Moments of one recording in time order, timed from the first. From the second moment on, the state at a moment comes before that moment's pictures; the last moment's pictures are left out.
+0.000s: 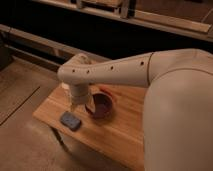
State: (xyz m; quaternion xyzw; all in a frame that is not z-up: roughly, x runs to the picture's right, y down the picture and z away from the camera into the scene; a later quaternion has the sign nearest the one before) arm -0.109 0.103 0.703 -0.26 0.23 0.64 0.68
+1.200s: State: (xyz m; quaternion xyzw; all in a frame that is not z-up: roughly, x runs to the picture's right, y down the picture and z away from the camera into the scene) arm -0.109 0.103 0.703 -0.26 0.23 0.64 0.68
